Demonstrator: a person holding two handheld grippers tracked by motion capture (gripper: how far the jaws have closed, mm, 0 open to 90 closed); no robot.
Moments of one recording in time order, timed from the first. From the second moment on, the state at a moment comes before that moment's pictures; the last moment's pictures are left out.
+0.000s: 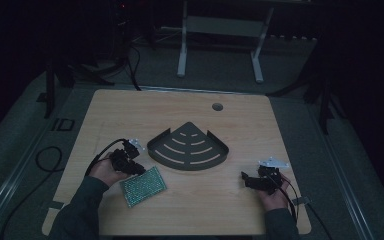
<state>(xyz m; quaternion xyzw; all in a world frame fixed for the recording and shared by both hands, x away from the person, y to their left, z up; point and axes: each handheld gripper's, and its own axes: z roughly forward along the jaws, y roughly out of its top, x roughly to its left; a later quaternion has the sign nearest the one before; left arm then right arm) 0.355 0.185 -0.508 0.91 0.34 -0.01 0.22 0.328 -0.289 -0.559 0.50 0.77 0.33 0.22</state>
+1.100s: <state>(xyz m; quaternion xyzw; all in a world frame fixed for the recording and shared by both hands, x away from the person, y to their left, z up) 0.360 0.188 -0.520 0.90 0.37 -0.05 0.21 0.328 -0.289 -0.559 0.50 0.77 0.33 0.22</state>
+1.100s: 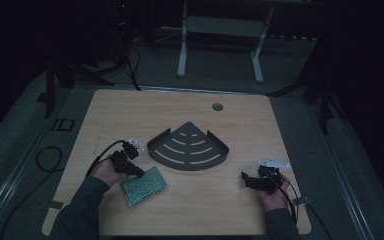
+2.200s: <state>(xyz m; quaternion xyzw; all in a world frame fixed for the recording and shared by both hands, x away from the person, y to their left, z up) 0.367 0.183 -0.469 0.92 0.36 -0.03 0.18 0.328 -0.289 -0.559 0.50 0.77 0.33 0.22</state>
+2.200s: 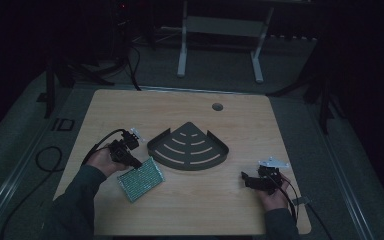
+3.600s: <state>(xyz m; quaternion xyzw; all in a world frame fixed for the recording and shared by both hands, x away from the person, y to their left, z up) 0.389 0.176 -0.417 0.91 0.37 0.02 0.18 0.329 -0.289 -0.559 0.50 0.77 0.33 0.22</state>
